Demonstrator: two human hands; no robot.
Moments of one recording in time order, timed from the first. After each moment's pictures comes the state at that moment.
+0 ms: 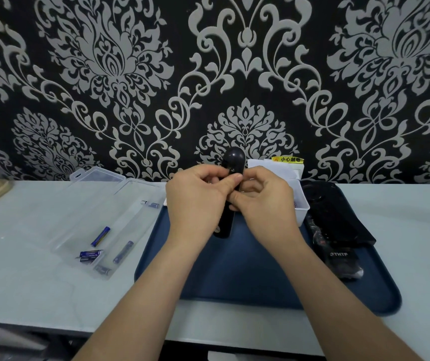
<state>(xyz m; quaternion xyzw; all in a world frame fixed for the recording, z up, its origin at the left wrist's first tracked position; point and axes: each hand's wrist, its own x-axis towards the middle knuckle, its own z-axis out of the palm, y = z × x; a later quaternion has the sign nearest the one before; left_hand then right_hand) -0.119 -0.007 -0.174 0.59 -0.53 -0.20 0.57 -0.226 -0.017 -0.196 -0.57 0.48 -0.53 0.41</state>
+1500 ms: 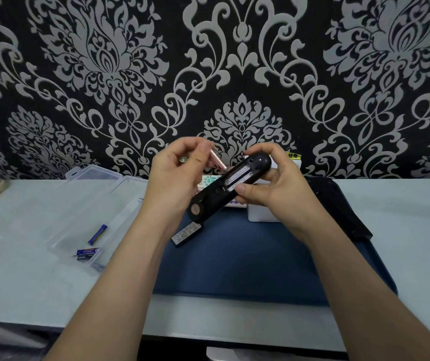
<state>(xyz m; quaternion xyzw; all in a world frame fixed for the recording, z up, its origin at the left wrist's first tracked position) -0.095 -0.008 -0.153 0.46 -0.52 -0.39 0.60 -0.262 -0.024 -0.181 -0.57 0.35 -0.50 0.56</state>
